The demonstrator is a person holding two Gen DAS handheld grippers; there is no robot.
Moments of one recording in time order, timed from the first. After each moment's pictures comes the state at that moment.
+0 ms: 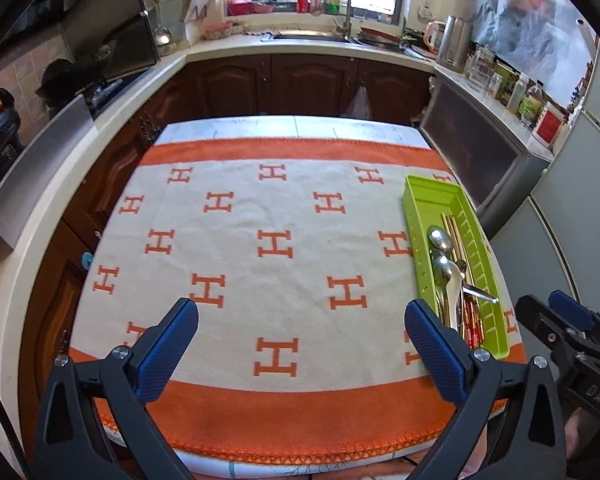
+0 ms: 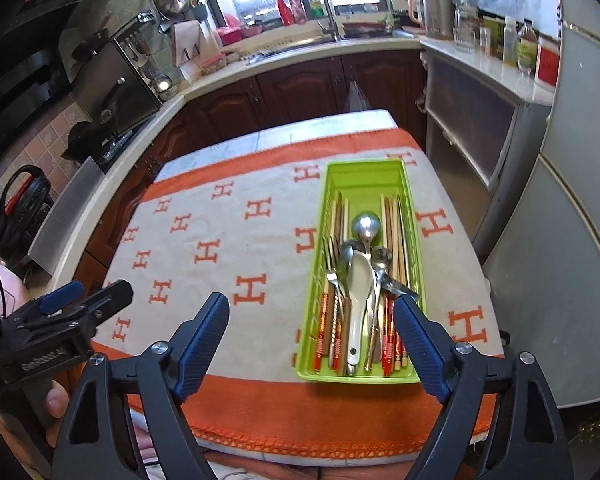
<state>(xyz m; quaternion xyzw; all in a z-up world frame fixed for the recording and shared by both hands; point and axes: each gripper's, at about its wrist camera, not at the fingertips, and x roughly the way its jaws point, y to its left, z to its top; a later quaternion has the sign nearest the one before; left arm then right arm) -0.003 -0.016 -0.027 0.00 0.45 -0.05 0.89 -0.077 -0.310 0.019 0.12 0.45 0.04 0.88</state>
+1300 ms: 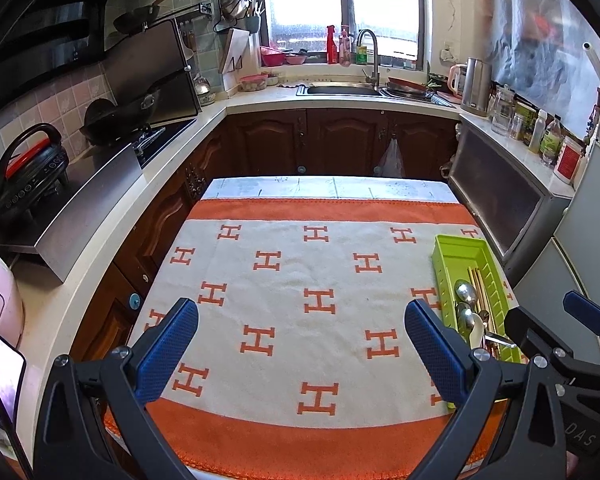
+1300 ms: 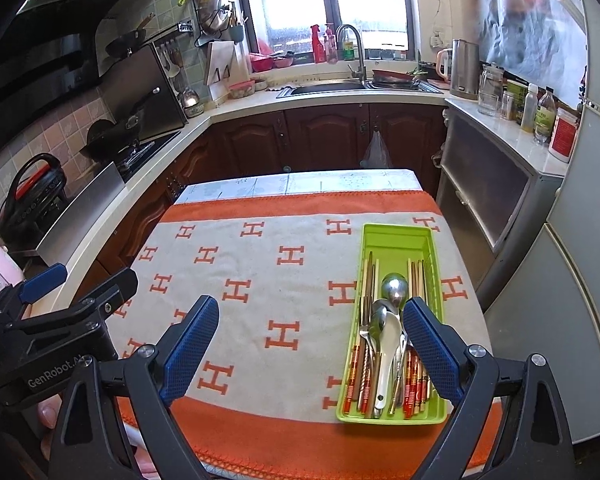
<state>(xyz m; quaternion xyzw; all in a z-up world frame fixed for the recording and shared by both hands) -0.013 0.001 0.020 0.02 0.37 0.01 0.93 -0.056 -0.248 0.080 0.06 0.39 0.05 0.92</state>
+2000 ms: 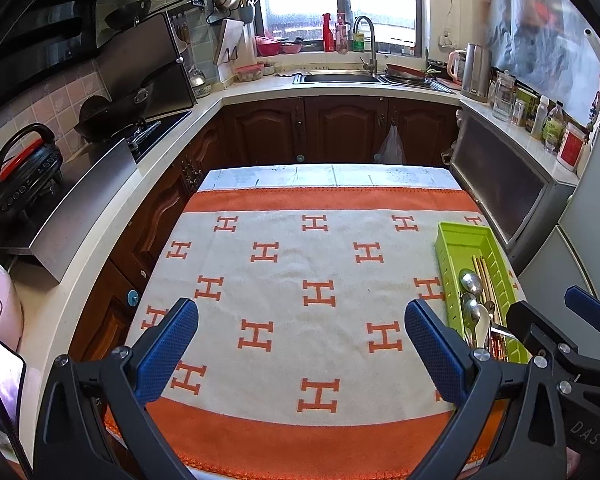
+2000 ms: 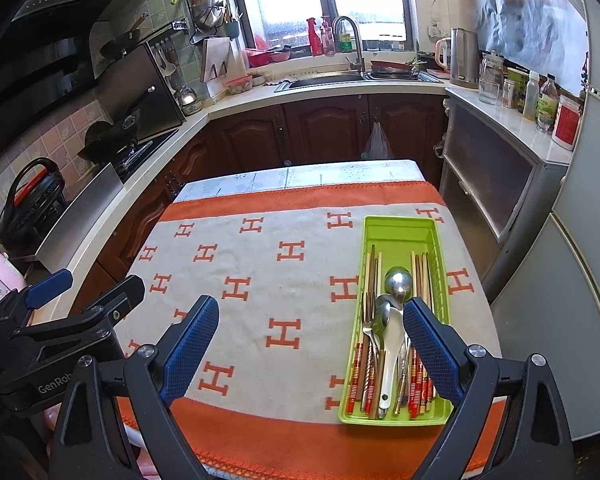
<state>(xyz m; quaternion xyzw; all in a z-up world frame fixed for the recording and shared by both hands) -0.001 -0.008 0.008 0.03 0.39 0.01 0.92 -0.044 -0.254 0.064 0.07 0.40 0.05 0.91</state>
